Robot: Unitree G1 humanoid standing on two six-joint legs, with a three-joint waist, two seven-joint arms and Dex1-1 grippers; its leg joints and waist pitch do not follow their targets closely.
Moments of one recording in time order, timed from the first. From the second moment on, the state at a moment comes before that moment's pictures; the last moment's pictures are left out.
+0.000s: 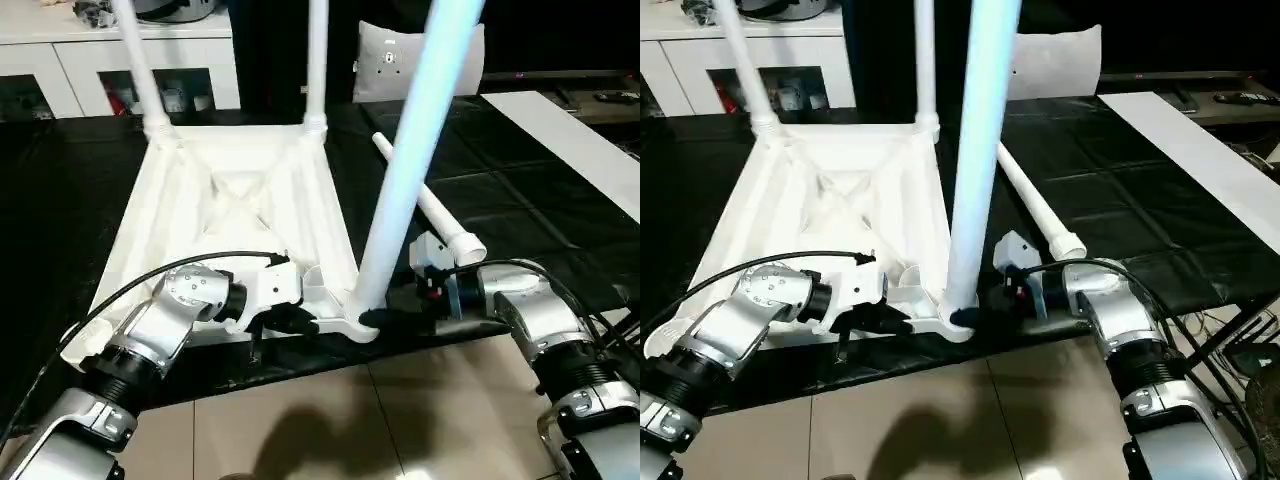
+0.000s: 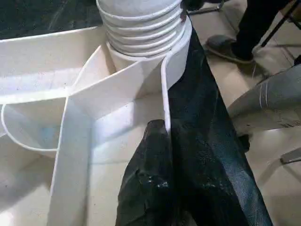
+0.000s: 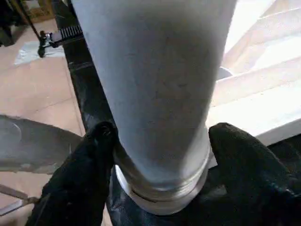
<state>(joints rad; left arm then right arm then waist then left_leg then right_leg) -0.53 0.45 -0.39 0.41 0.04 0.06 -1.22 -0.58 -0.40 0.20 0.65 0.14 0.04 1.35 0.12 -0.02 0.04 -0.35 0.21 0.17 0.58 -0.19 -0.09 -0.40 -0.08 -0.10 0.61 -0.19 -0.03</state>
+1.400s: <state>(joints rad) -0.54 0.21 -0.28 0.39 0.10 0.40 -0.69 -0.61 -0.17 0.01 0.83 0.12 0.07 0.73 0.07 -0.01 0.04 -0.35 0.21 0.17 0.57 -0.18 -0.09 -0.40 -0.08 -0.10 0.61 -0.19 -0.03</state>
